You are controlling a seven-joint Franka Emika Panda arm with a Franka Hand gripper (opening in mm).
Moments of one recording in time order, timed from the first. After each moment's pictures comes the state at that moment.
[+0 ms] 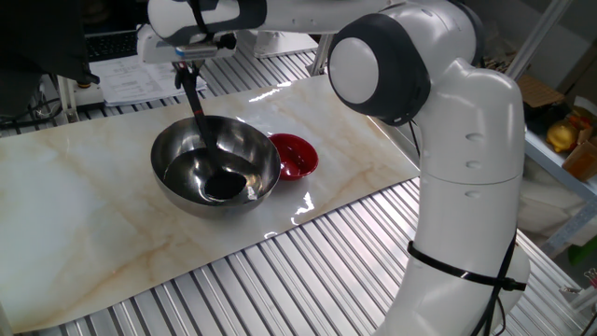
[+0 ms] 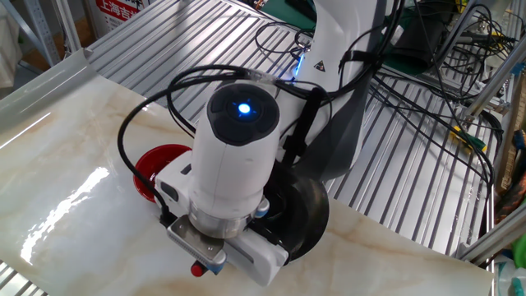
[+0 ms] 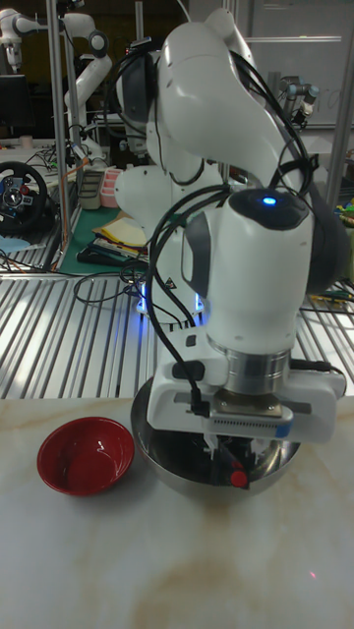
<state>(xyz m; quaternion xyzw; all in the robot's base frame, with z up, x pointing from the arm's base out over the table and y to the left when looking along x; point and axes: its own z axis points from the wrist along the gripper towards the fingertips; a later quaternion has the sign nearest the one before) 0.703 0.081 0.245 0.04 1.00 -0.02 0.06</state>
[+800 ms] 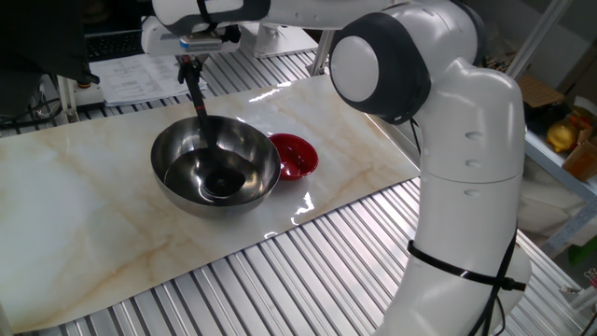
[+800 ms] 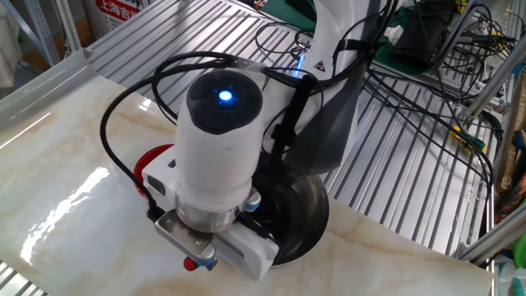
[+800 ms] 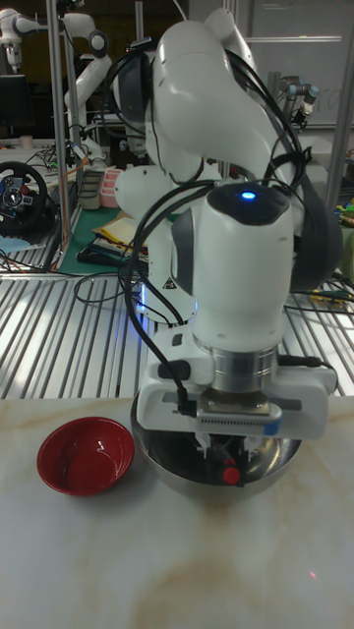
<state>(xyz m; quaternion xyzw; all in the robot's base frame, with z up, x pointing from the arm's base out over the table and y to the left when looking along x) 0.707 0.071 0.254 0.04 1.00 -0.01 0.05</state>
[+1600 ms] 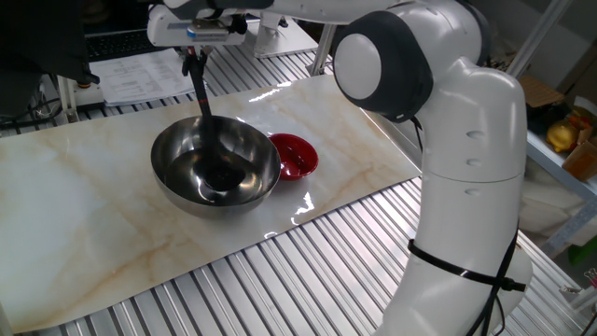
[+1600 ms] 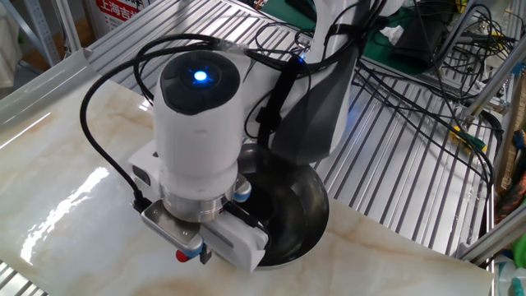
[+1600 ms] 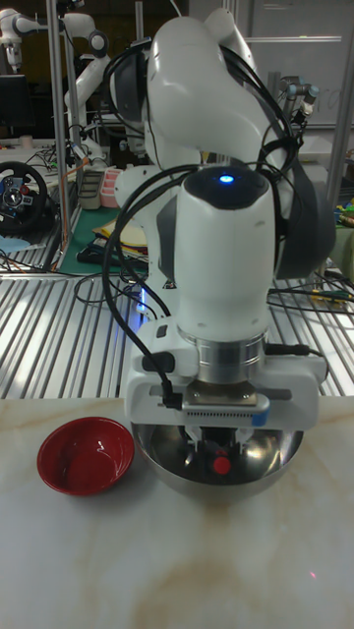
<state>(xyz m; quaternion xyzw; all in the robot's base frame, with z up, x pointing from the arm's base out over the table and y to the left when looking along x) 0.708 0.059 0.270 0.04 1.00 0.01 0.04</state>
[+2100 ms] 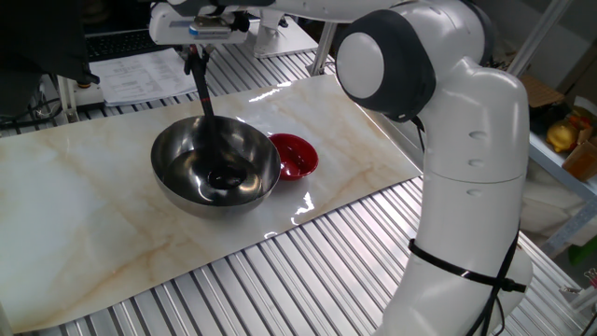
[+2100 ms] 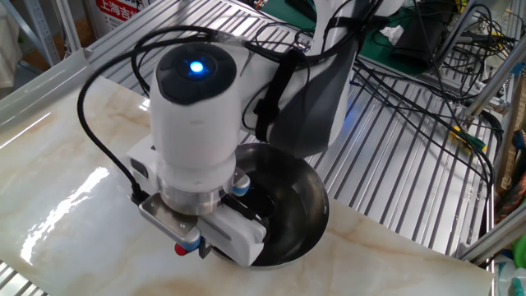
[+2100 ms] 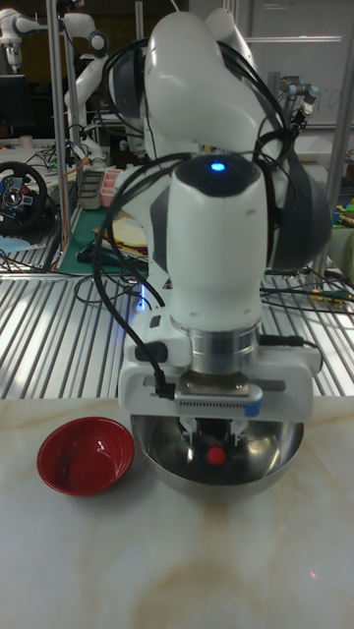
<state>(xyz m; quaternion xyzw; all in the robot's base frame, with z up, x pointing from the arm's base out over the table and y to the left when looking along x) 0.705 0.055 0.276 0.04 1.00 0.01 0.04</state>
